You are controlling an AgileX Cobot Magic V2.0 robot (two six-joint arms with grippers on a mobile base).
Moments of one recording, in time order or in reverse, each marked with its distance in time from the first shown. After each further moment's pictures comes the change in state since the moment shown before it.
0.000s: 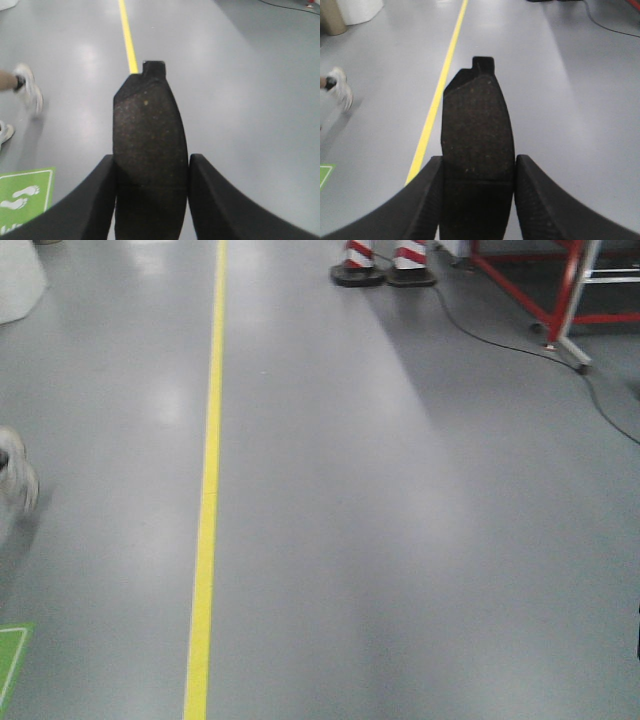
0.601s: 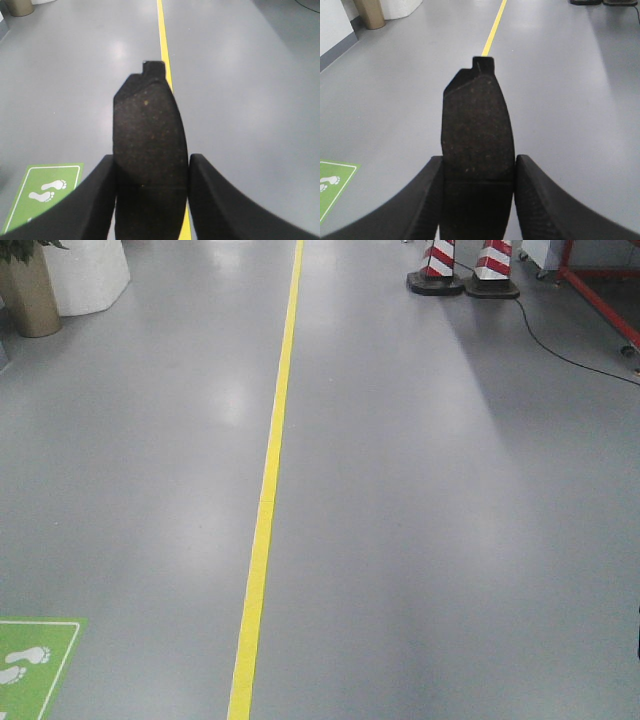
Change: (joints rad) left arm 0.000 0.000 0.000 0.000 0.000 0.000; right arm 0.000 0.000 0.000 0.000 0.001 0.000
